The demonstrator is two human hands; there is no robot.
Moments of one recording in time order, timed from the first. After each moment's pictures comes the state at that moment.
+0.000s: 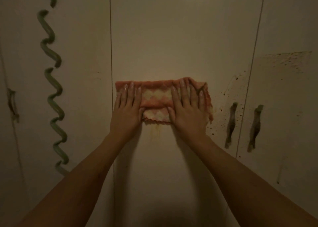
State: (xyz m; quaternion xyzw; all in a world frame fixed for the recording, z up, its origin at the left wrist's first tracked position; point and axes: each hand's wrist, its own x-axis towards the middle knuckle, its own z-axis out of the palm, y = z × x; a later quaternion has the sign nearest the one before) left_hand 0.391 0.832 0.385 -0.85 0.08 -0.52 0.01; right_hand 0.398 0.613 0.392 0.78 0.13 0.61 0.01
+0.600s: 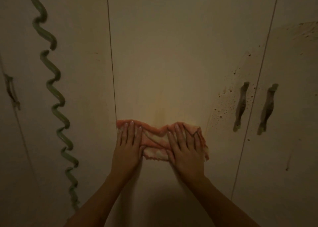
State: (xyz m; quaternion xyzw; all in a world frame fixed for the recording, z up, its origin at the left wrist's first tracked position) left_hand 0.374 0.843 0.213 -0.89 0.09 -0.45 0.01; right_hand 0.385 0.614 0.213 0.81 0.19 0.55 0.04
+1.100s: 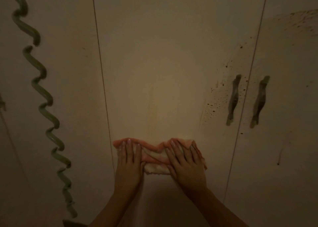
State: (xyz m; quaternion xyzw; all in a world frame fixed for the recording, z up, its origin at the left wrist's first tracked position) left_hand 0.358 0.815 0.150 -0.91 0.06 -0.40 -0.05; right_hand 0.381 0.587 0.154 0.81 0.24 0.53 0.07
